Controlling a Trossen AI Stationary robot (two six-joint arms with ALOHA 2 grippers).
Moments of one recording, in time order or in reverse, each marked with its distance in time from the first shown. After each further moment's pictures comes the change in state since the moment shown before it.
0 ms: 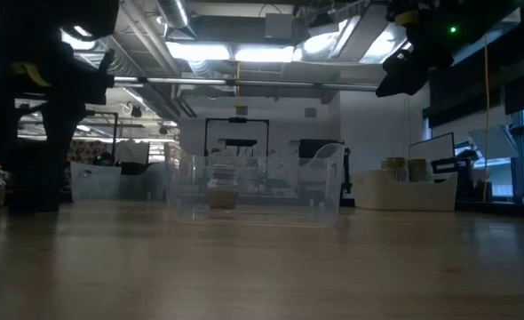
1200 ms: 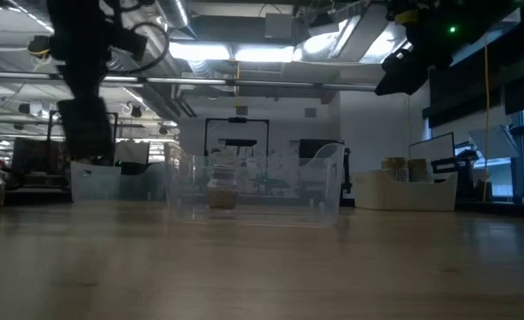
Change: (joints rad) left arm 0.271 -0.141 0.190 -0.140 -0.105 -0.326; right arm 0.000 0.002 0.000 0.001 0.017 0.000
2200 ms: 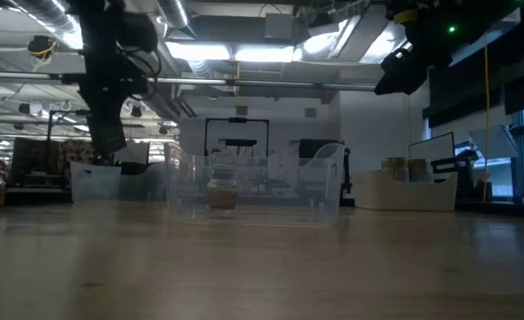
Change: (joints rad) left arm 0.886 -0.066 0.016 0.204 -0.040 0.262; right arm 0.000 0.000 0.000 0.008 0.004 -0.003
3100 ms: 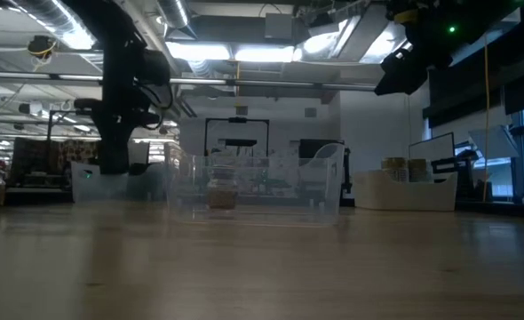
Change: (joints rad) left arm 0.102 0.231 0.015 0.115 0.011 -0.036; right arm 0.000 0.000 0.000 0.000 -0.003 0.001
